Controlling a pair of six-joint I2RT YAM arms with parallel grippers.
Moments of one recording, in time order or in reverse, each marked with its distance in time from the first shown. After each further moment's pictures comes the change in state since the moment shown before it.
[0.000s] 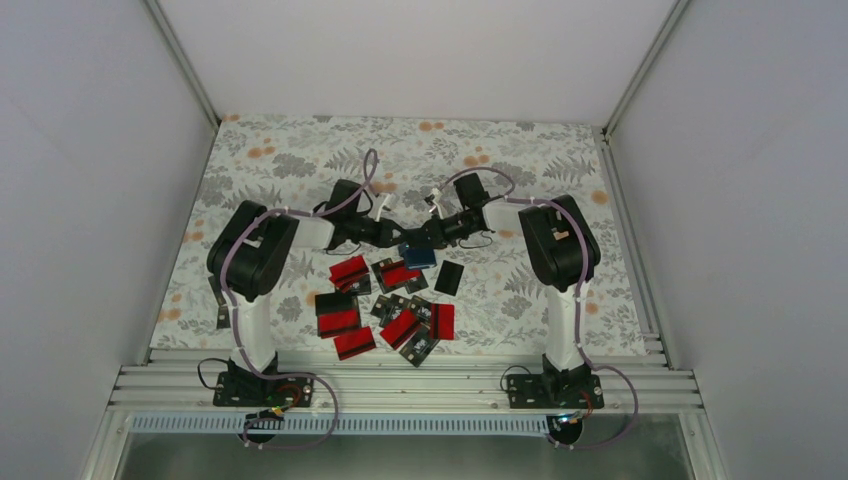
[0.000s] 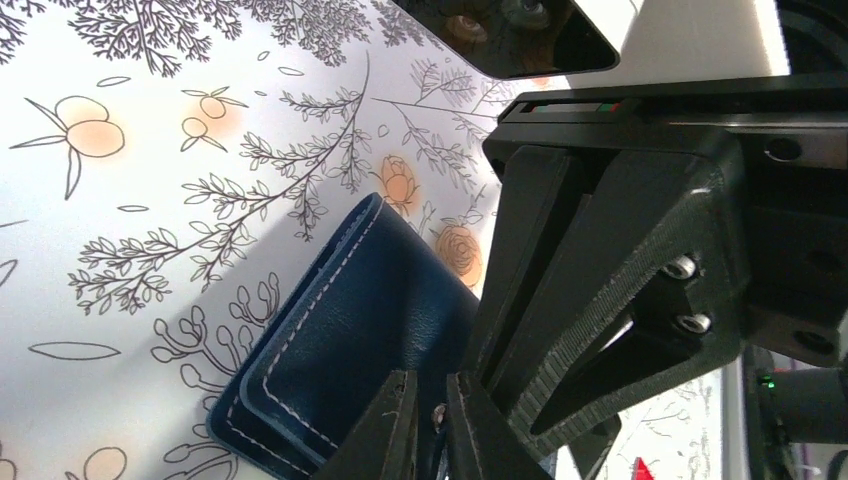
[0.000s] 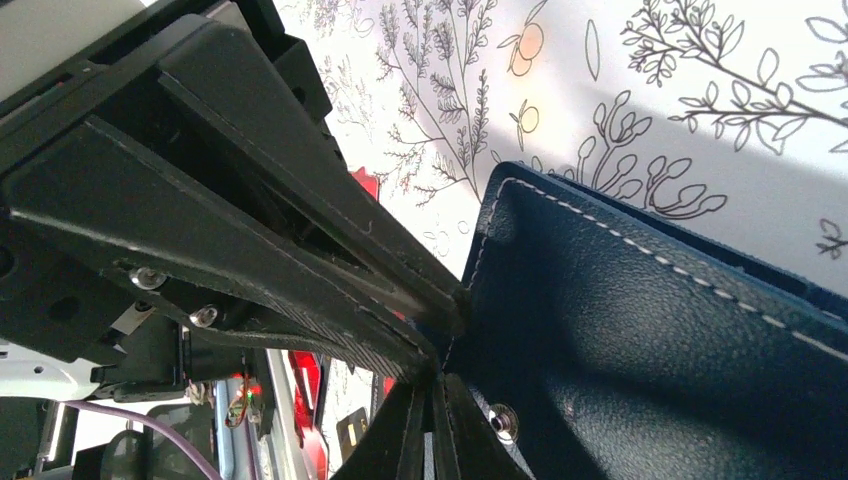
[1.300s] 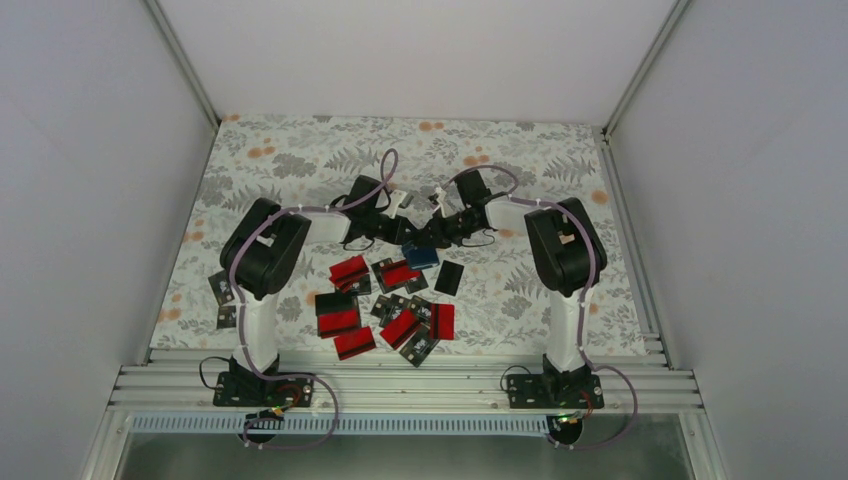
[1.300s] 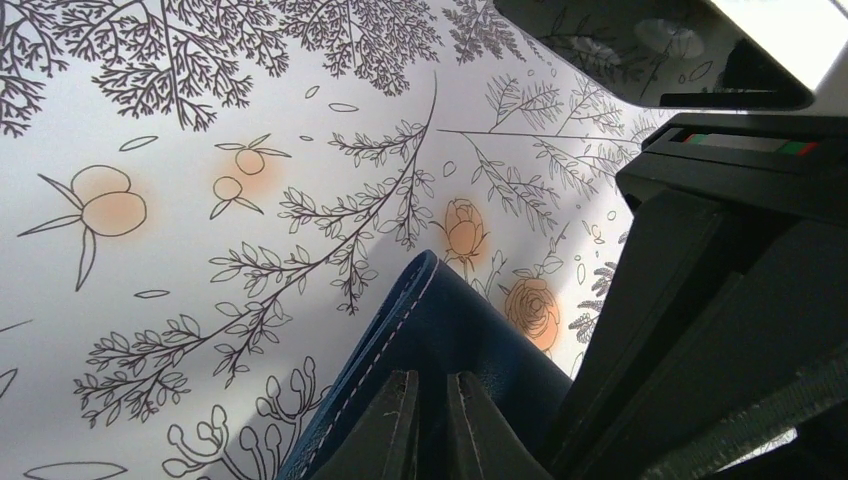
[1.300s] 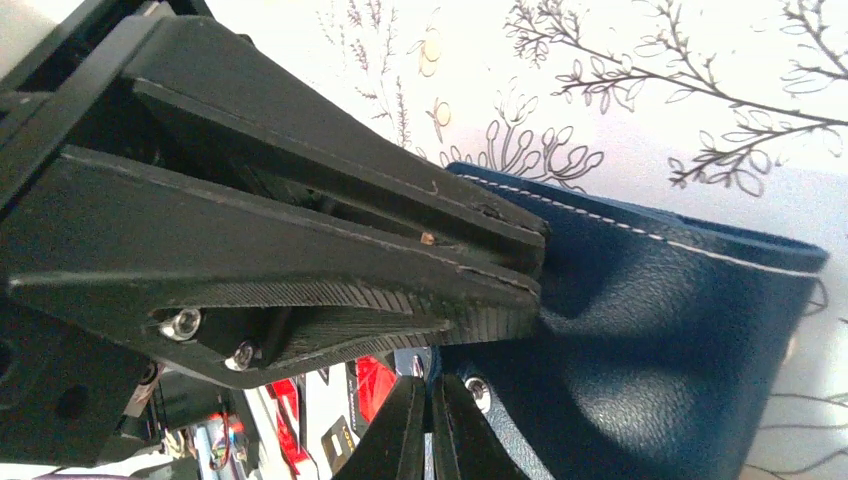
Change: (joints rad) left arm -0.085 0.053 0.140 -0.158 -0.237 0.026; right arm 0.002 -0.051 -0.003 -0.076 0.137 0.083
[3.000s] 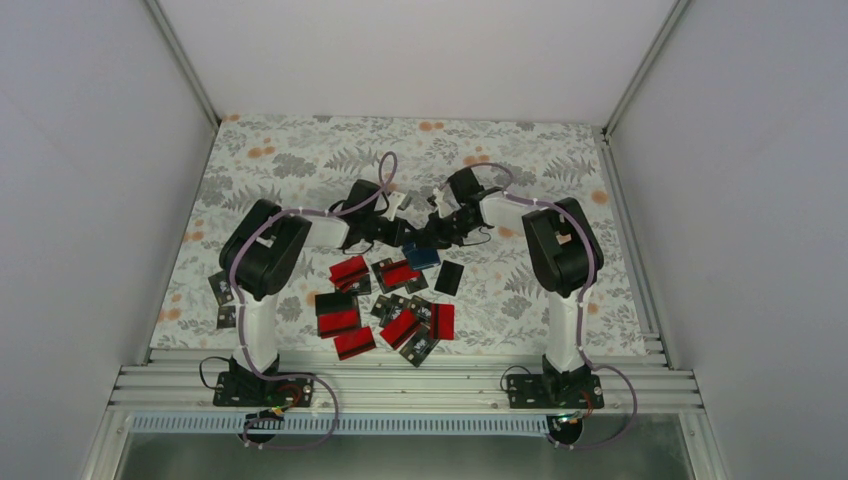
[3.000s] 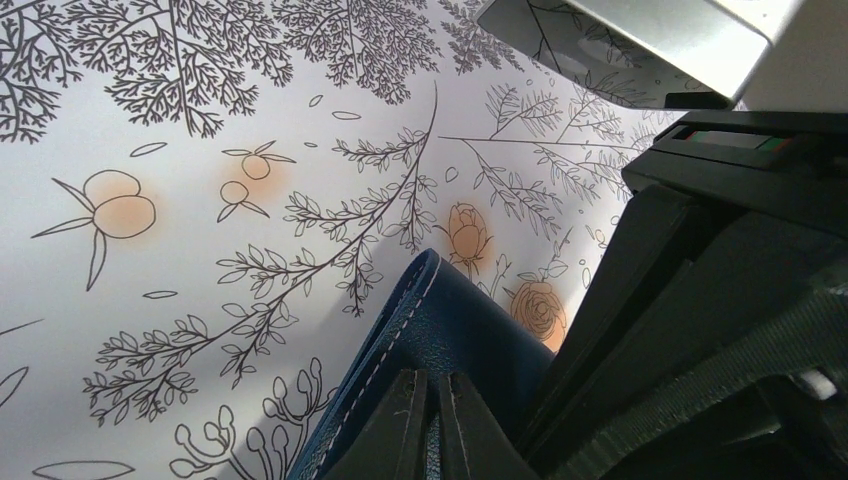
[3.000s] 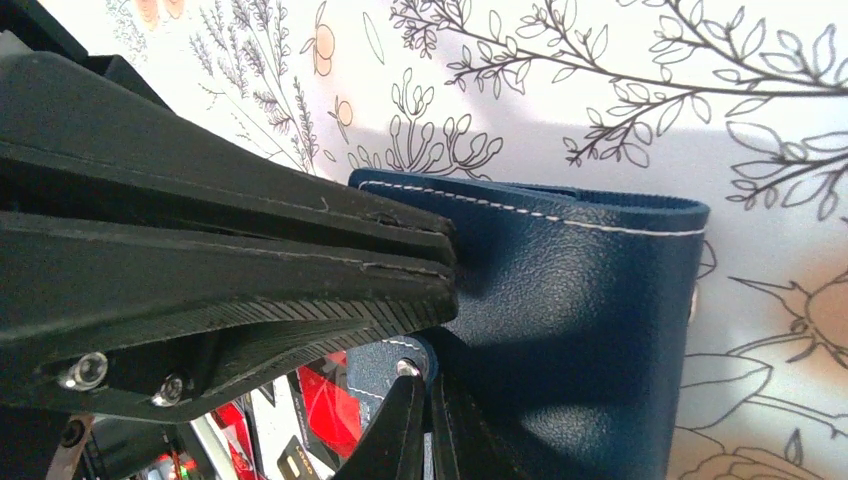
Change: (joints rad) left arm -0.002 -0.005 -0.057 0.102 -0.014 -0.006; right arm 0.032 0.006 0.059 -0.138 0.175 0.034
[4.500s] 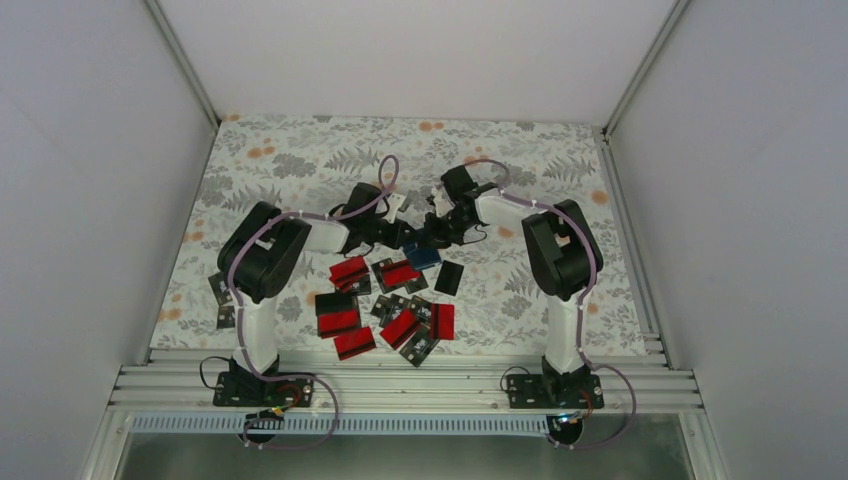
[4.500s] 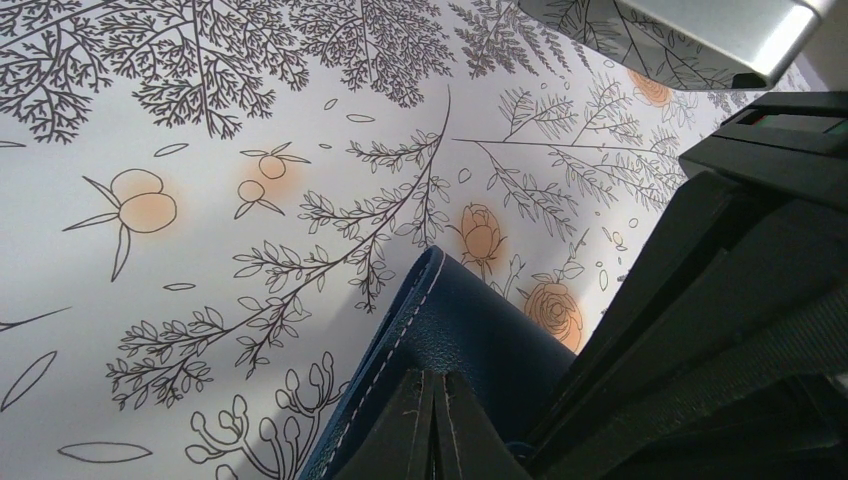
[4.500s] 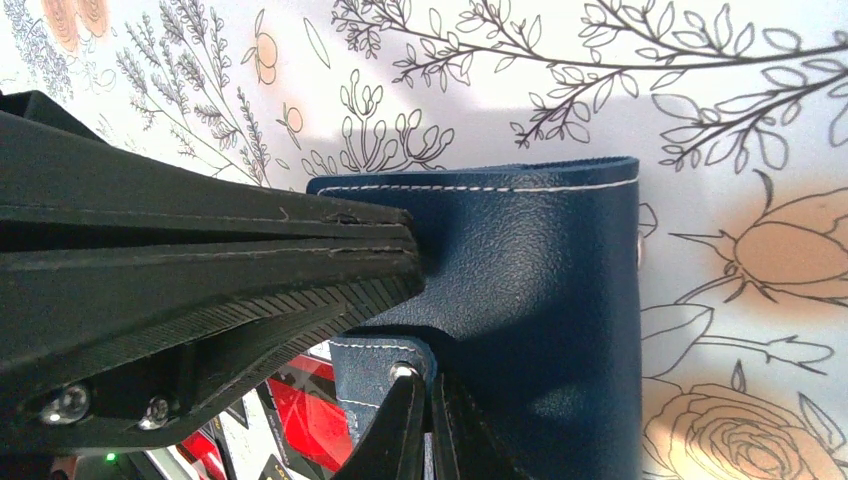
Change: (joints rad) left arm -0.011 -0.020 -0.044 0.053 -0.066 0.002; right arm 0.039 -0.023 0.050 -0.100 0.150 0.064
